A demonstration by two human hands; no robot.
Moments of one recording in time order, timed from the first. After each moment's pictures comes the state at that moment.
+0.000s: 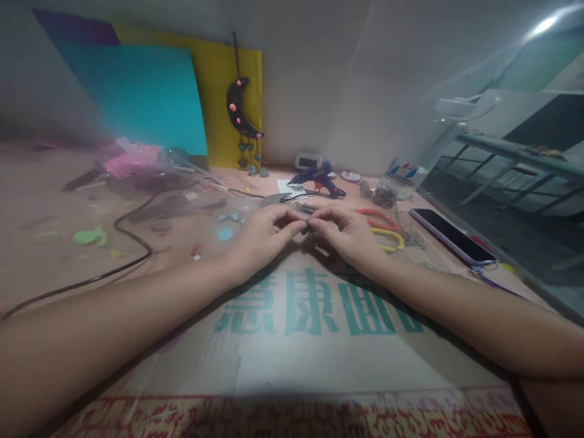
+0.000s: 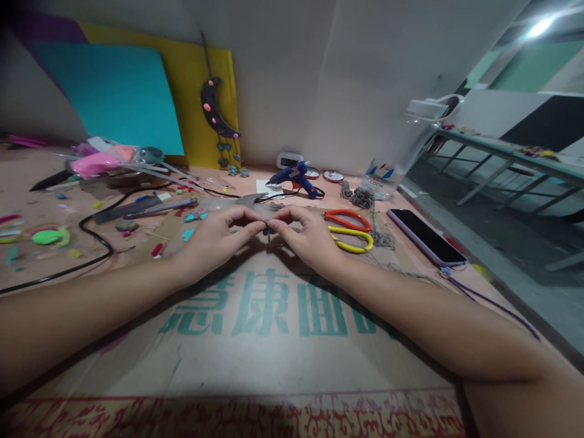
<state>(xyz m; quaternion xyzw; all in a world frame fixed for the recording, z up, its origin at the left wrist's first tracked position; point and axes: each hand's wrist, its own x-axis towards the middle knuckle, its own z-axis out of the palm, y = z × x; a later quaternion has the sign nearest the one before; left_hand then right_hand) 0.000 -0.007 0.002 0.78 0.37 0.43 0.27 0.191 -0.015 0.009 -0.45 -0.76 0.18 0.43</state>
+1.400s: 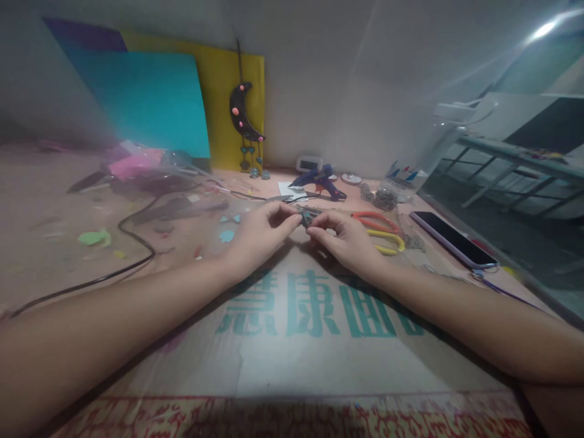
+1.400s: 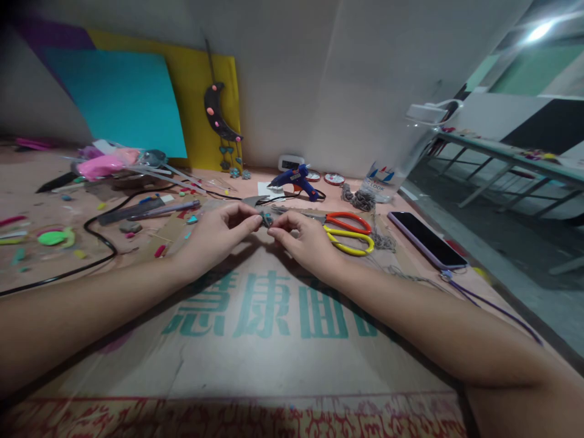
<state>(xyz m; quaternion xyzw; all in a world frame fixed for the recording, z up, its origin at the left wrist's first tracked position) 0.001 -0.008 0.006 0.70 0.44 0.45 0.32 0.187 -0.018 0.007 -0.47 -0.75 0.22 0.40</state>
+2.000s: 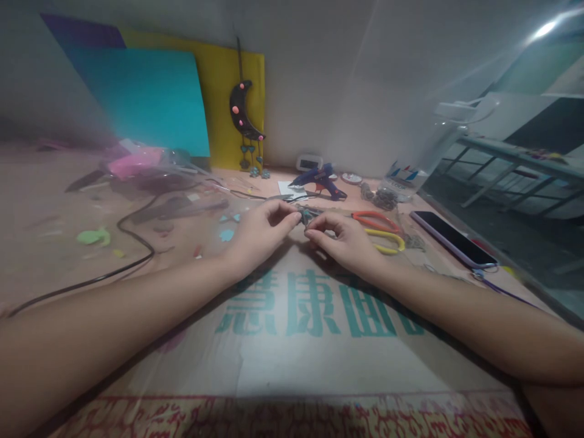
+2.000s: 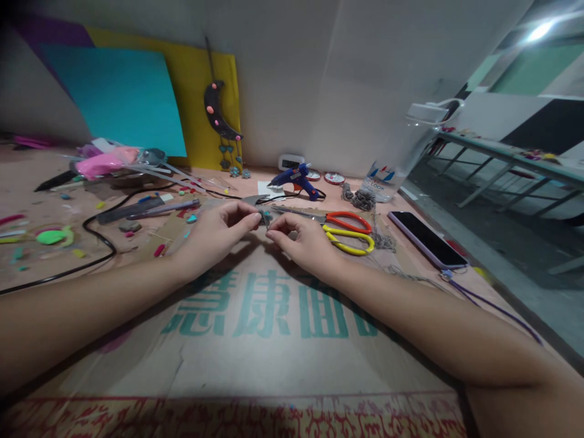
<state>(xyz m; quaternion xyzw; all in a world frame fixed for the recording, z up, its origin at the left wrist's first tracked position) -0.001 -0.004 0.002 0.71 0.43 0.46 0.32 0.184 -0.020 0.010 -0.47 -0.77 0.22 0.38</state>
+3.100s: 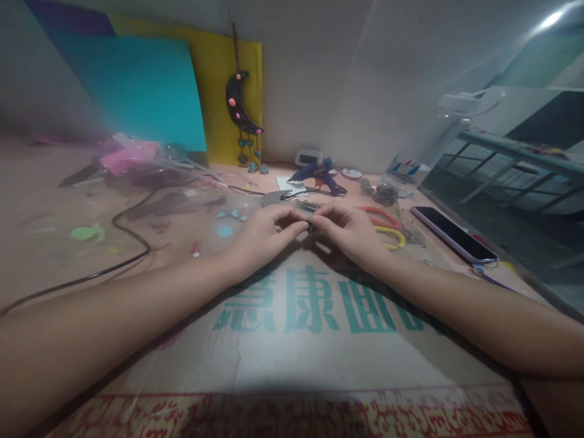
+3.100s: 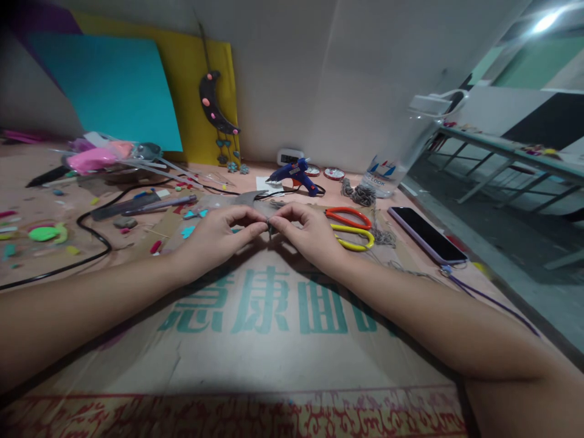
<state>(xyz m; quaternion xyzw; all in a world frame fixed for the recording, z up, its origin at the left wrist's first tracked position) 0.000 -0.010 0.003 0.78 0.38 0.41 0.28 0.192 -0.014 0.008 -0.44 -0.72 0.30 0.44</state>
